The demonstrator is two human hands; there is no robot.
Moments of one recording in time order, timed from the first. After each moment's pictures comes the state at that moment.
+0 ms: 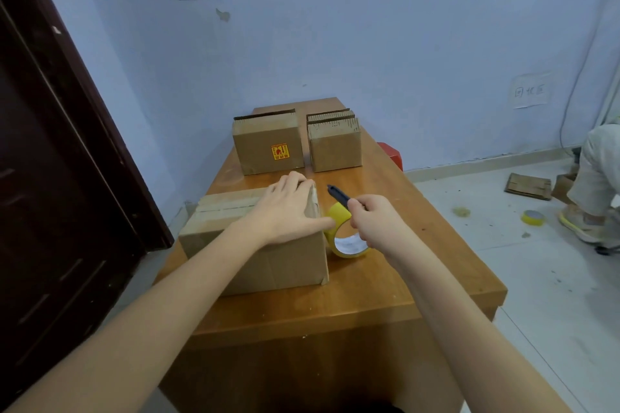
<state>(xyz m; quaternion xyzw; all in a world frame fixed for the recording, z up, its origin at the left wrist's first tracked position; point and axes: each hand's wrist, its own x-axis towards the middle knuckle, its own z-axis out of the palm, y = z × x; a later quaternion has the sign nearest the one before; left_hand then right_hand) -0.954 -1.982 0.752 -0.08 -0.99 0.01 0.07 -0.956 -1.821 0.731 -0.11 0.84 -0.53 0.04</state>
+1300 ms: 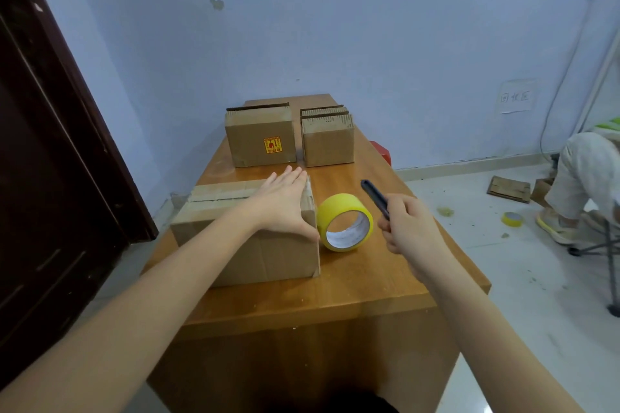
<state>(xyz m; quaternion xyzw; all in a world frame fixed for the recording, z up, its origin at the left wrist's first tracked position) -0.960 -1.987 0.755 -0.09 -1.00 0.01 -0.02 -0.938 -1.784 0.717 -0.06 0.75 -0.65 -0.05</state>
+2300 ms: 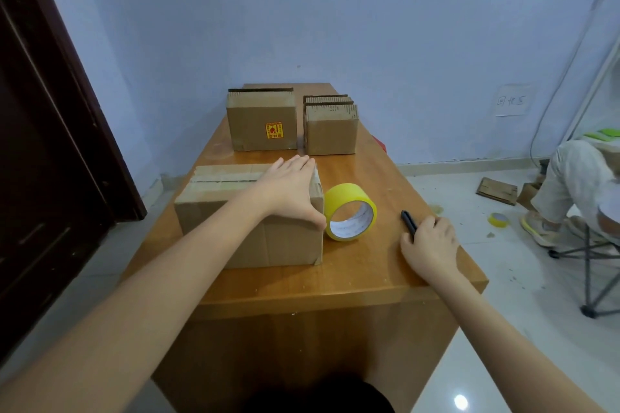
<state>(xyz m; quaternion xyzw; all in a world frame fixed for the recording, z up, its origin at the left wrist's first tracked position) -0.957 -1.987 0.755 -0.09 -1.00 0.01 -0.01 -0.995 -1.748 0.630 0.06 0.97 -0.18 -0.12</state>
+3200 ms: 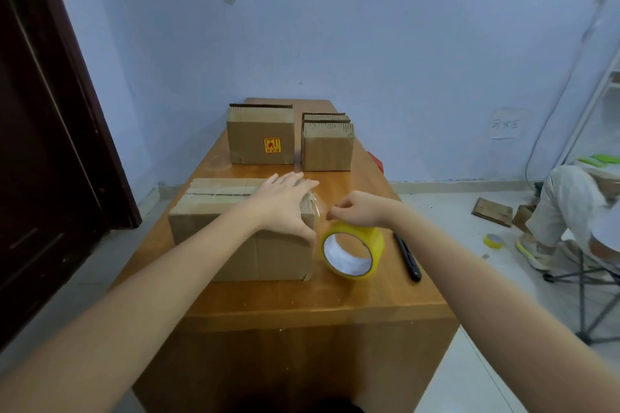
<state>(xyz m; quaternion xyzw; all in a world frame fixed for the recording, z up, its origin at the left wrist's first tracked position) -0.955 -1.987 0.755 -0.10 -0.99 -0.01 0.00 -1.018 -1.816 0.741 -0.26 0.93 -0.22 0.14</state>
